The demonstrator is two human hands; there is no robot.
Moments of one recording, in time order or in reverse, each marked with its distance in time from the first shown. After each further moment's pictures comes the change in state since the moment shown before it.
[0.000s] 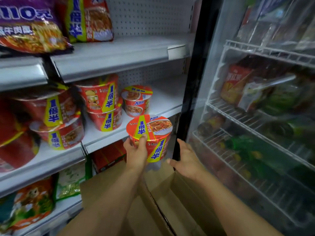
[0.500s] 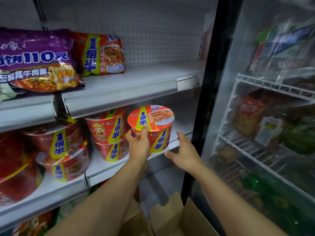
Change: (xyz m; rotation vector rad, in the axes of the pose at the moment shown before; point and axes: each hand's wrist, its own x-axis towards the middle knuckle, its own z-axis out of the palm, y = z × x) left_hand 0.057 0.102 0.041 -0.097 0.060 0.189; right_hand 0.081 -0.073 -0.058 0.118 0.107 -0.170
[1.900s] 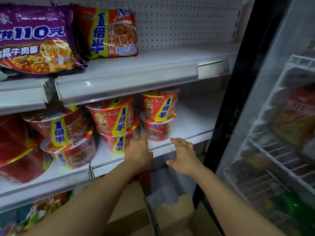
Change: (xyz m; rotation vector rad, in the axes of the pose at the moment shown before) left_hand 0.051 -0.038 -0.032 1.399 -0.083 0.318; right_hand 0.068 0.041 0.049 -0.282 -0.282 -0.148
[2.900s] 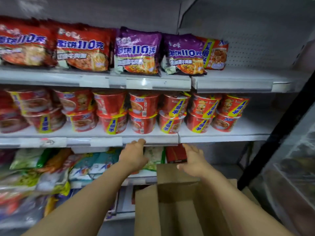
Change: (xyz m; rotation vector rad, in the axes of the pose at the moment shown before) left_hand -0.283 -0.238 -0.163 0.008 0.011 -0.239; right_hand -0.194 -0.254 0.113 -0.136 -0.130 -0.102
